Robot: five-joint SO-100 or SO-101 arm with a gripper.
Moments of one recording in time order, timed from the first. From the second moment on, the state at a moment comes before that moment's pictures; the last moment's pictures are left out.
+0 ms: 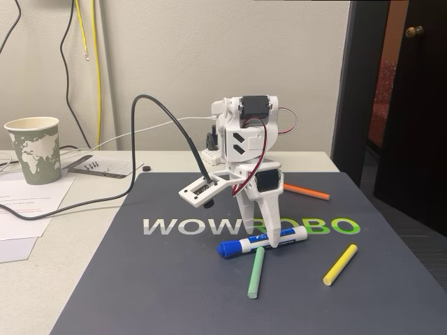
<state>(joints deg) -18.7 13.1 -13.4 105.5 -24.1</state>
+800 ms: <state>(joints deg) -18.7 12.0 -13.4 106.3 -31.4</state>
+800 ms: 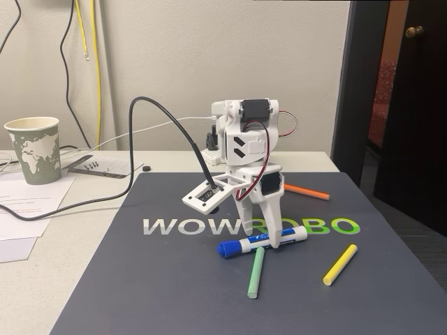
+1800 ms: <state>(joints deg) -18.7 12.0 -14.9 106.3 -28.4</state>
